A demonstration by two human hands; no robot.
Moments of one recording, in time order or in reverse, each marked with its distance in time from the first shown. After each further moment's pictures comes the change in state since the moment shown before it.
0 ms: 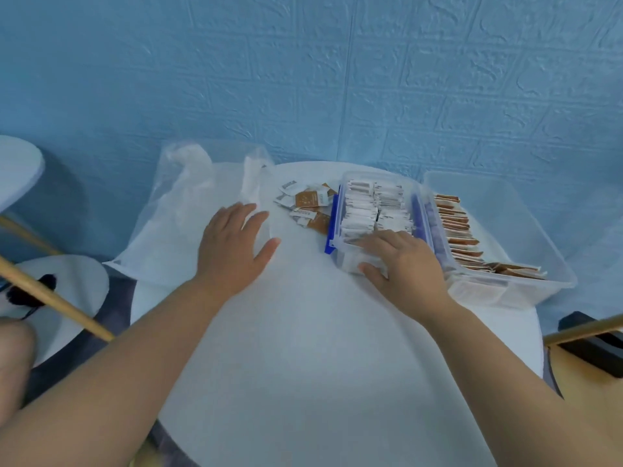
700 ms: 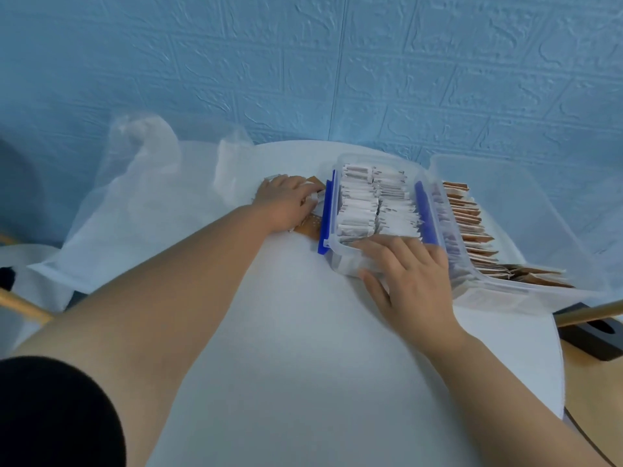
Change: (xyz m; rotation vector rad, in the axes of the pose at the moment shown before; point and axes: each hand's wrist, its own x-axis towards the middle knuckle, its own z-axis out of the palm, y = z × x) left_hand 0.126 0.024 0.103 -0.074 -0.449 0.102; right_hand -0.013 0.004 0.023 -0.105 0.213 -0.053
